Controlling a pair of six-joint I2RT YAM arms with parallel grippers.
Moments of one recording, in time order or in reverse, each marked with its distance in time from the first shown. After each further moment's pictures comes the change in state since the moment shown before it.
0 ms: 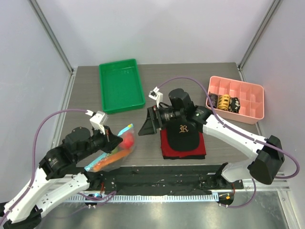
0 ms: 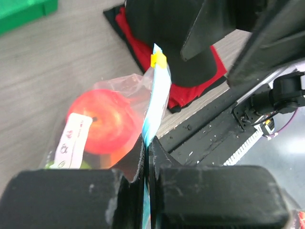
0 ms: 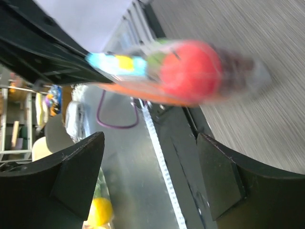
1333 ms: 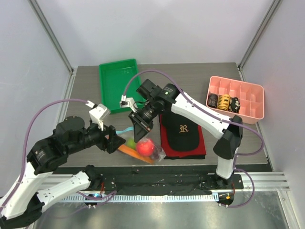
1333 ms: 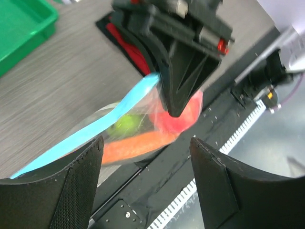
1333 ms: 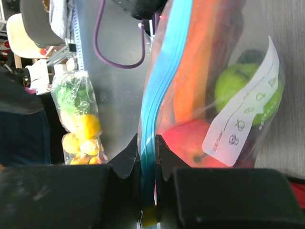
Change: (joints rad) left arm -0.002 0.193 0.336 -0.211 0.063 0.171; right arm 0.127 0.505 0.728 -0.791 -0.181 -0.564
